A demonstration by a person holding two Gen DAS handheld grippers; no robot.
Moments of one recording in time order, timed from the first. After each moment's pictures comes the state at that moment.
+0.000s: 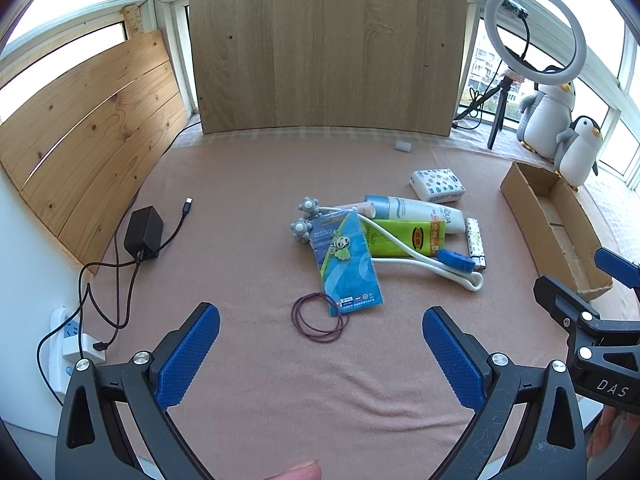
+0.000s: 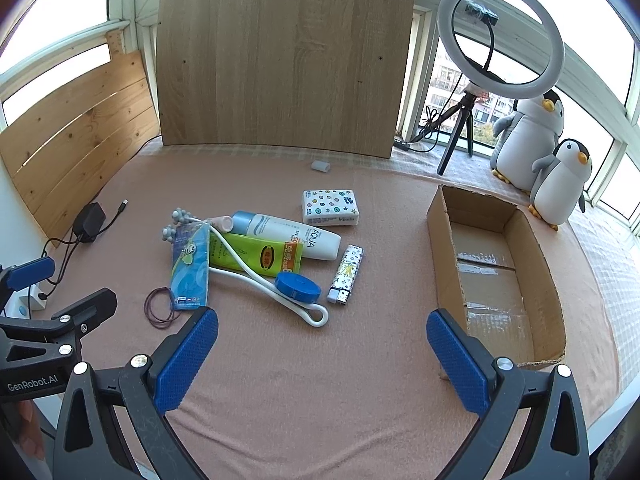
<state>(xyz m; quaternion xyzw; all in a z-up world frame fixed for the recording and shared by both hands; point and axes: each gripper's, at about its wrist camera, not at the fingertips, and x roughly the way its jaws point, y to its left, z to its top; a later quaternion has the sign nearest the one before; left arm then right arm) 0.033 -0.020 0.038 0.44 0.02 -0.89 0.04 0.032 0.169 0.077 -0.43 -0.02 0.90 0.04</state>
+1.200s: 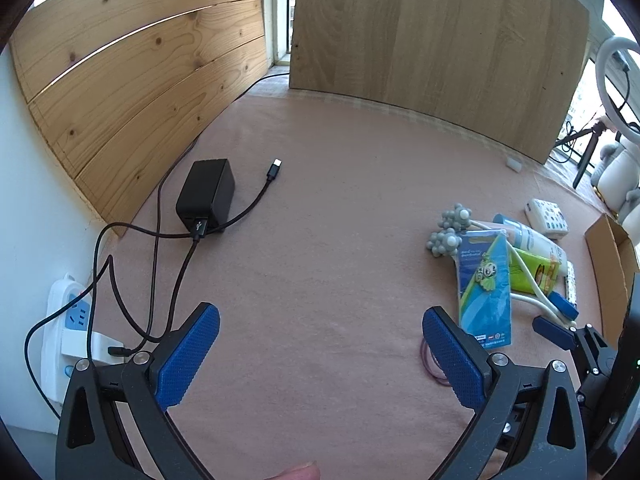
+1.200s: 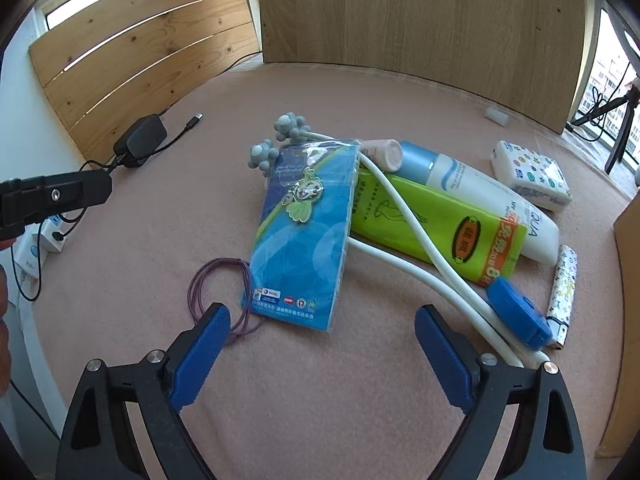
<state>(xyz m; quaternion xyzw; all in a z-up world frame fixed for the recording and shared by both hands) -0.003 -0.151 -0.023 0.47 0.11 -0.86 0.14 -0.054 0.086 -0.049 -0.49 -0.03 0.86 -0.15</state>
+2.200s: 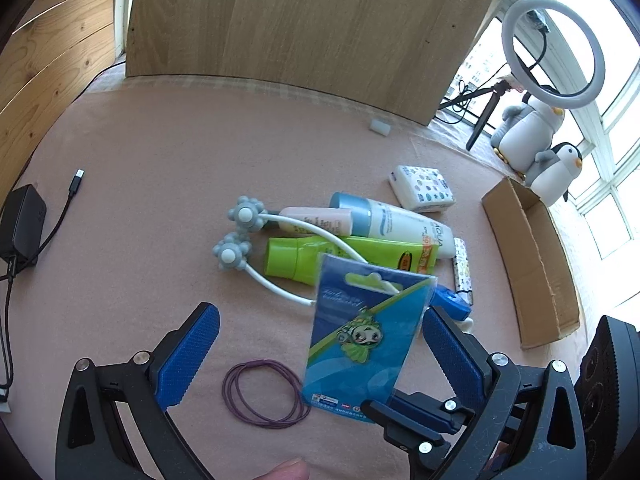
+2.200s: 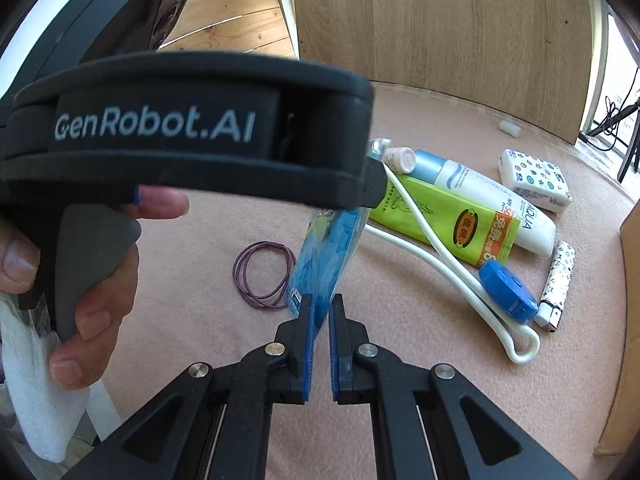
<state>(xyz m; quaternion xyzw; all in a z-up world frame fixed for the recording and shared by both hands) -0.071 -0.045 -0.034 0.49 0.15 -0.85 -0.07 -0.018 0.101 -0.024 -0.46 -0.02 0.86 -0.21</state>
